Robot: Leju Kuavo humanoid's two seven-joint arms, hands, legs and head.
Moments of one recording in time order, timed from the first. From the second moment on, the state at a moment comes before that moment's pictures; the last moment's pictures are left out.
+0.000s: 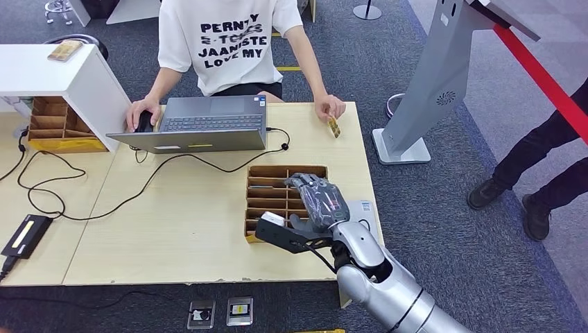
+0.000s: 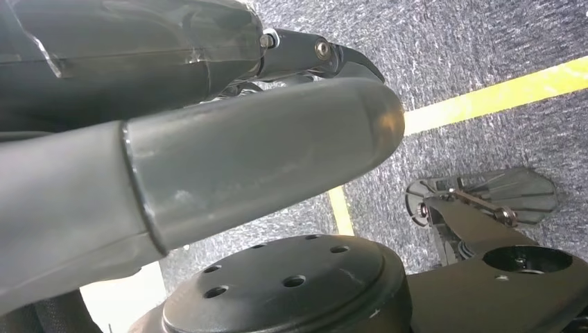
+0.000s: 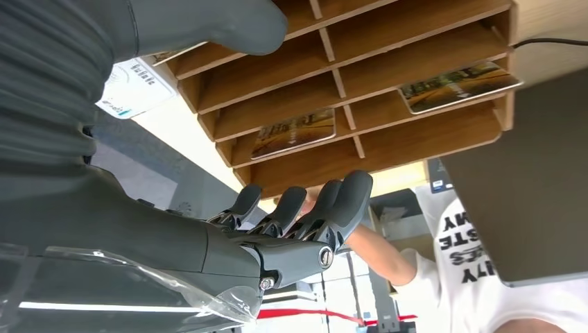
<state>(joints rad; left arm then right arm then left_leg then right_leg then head) -0.14 0.08 -1.35 -0.24 1.18 0.28 0.19 -0.52 -0.11 0.85 -1.29 0.89 -0.19 0.29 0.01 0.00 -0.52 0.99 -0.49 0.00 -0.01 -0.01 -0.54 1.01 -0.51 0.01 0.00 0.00</state>
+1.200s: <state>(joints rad) -0.13 0.08 -1.35 -0.23 1.16 0.27 0.18 -0.41 -0.20 0.74 -1.46 0.99 -0.21 0.43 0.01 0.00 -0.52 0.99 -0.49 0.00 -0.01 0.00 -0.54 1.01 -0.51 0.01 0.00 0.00</state>
